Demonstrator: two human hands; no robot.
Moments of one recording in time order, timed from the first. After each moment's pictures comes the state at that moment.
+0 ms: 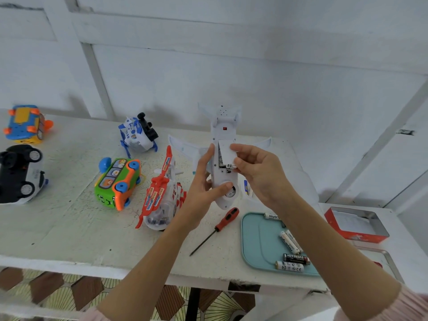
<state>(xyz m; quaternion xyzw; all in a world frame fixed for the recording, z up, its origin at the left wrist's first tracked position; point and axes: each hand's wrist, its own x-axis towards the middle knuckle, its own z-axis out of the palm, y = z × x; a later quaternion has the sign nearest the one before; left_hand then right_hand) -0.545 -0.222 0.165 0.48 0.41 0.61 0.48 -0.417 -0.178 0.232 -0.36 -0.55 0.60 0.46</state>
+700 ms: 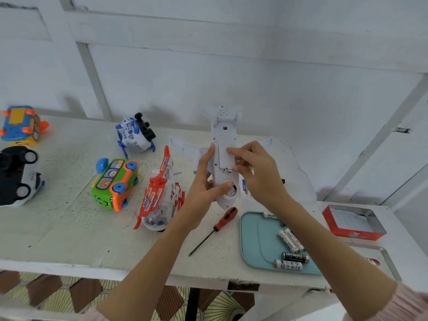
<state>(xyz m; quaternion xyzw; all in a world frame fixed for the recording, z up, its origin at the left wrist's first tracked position) -0.541 -0.222 0.170 0.48 0.40 0.60 0.51 -0.409 -0.170 0.219 -0.35 -0.82 0.14 0.42</state>
